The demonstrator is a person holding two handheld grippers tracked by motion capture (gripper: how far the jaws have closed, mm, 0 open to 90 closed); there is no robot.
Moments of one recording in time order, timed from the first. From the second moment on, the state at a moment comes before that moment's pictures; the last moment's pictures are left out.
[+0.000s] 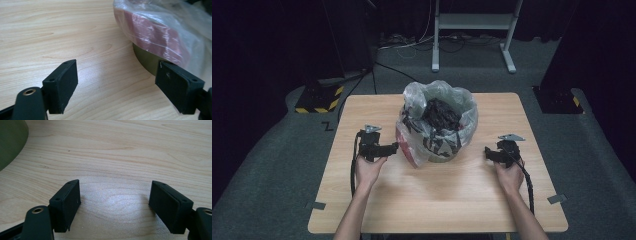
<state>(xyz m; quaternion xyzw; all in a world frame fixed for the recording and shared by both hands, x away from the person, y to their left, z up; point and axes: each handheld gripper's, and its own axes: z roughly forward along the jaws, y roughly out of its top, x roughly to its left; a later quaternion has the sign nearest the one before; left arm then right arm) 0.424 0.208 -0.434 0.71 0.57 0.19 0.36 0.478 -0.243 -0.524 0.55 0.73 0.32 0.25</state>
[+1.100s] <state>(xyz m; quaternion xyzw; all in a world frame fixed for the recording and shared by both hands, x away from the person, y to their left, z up) 0.424 0.175 -0.330 0.71 0.52 0.20 0.44 0.478 -0.243 -0.524 0.55 0.73 0.32 0.25</state>
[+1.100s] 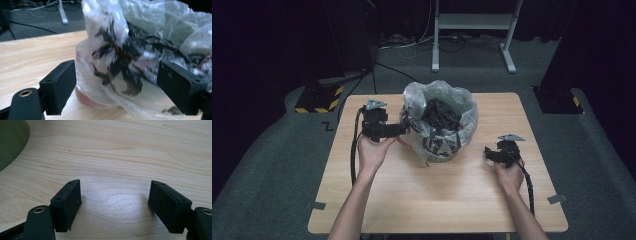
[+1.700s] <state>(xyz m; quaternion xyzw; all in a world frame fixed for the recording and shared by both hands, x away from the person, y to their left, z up) 0.472 0.134 -0.315 0.73 0.53 0.24 0.36 0.478 -0.243 -0.524 0.55 0.73 0.32 0.25</state>
